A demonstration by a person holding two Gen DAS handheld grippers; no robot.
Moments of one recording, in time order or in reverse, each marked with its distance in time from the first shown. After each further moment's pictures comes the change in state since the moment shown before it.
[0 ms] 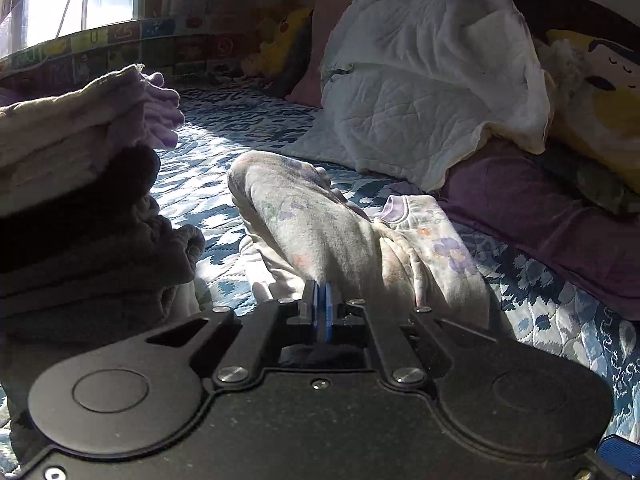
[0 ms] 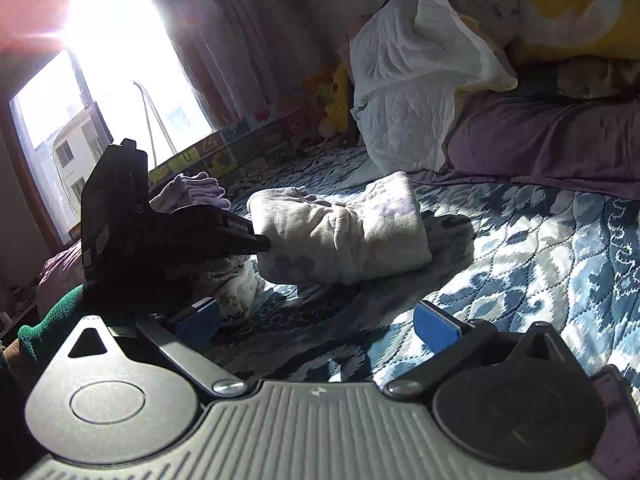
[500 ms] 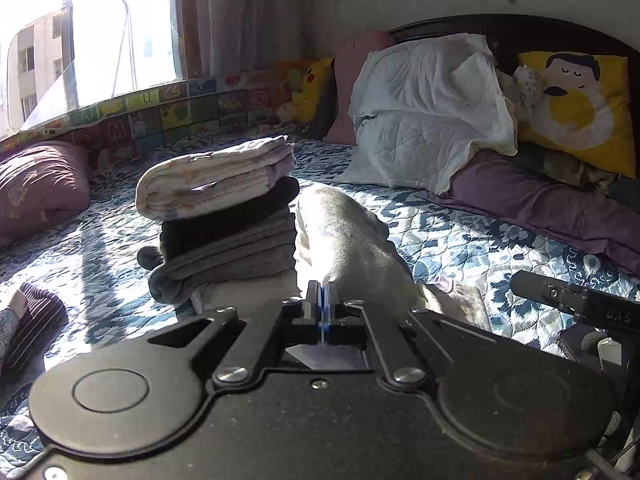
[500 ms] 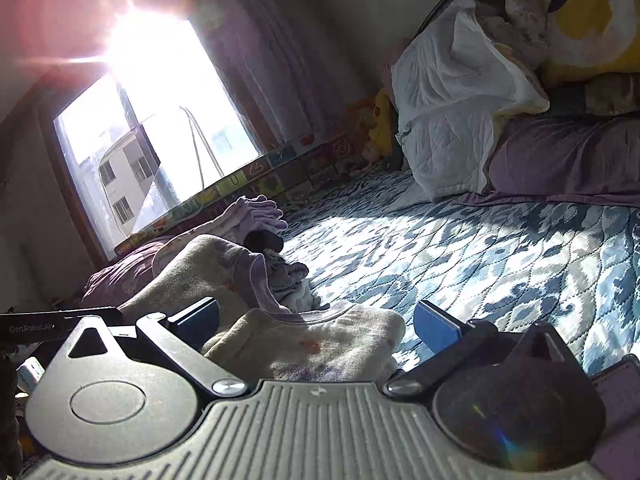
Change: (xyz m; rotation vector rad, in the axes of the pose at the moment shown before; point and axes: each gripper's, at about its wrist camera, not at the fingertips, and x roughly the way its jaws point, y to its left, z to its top) left arm -0.242 0.053 -0.076 0.086 -0.104 0.139; right arm -0.035 0.021 -0.009 -0.016 -0.038 0.187
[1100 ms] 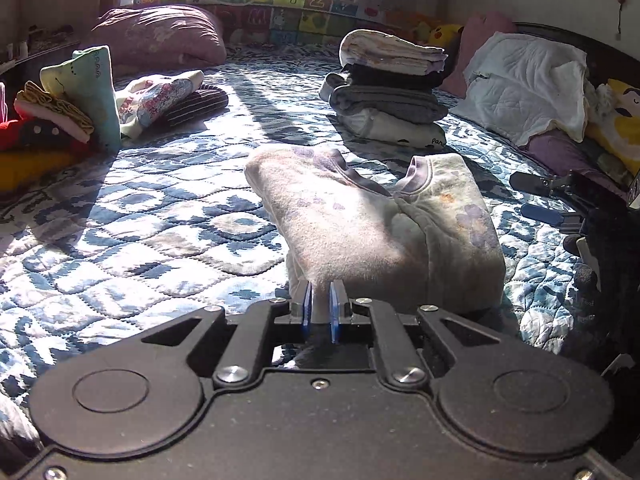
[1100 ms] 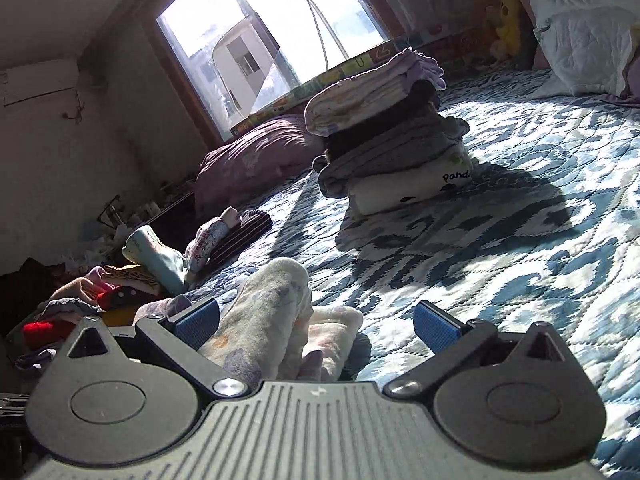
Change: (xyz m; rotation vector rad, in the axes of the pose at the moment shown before) left arm -0.194 0.079 -0.196 -0.389 0.157 0.172; right arm -0.014 0.096 -0.088 -0.031 0.368 0.304
